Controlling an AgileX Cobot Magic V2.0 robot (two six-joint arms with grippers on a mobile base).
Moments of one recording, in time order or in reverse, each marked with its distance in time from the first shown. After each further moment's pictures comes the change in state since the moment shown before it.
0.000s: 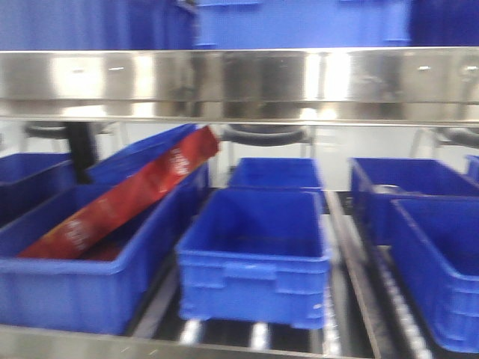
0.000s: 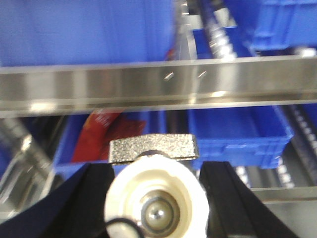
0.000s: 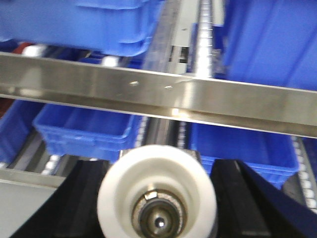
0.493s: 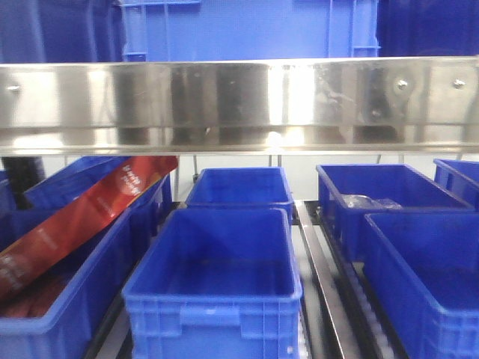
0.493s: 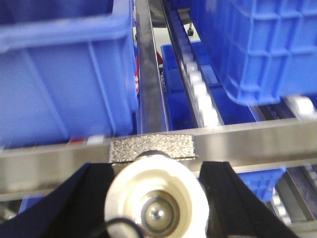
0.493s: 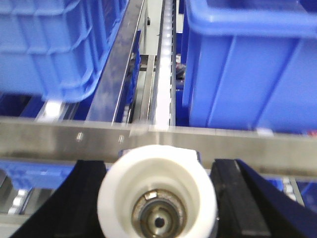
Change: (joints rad) left arm 0.000 0.000 0.000 0.000 0.000 0.000; right arm 0.000 0.000 0.000 0.000 0.000 0.000
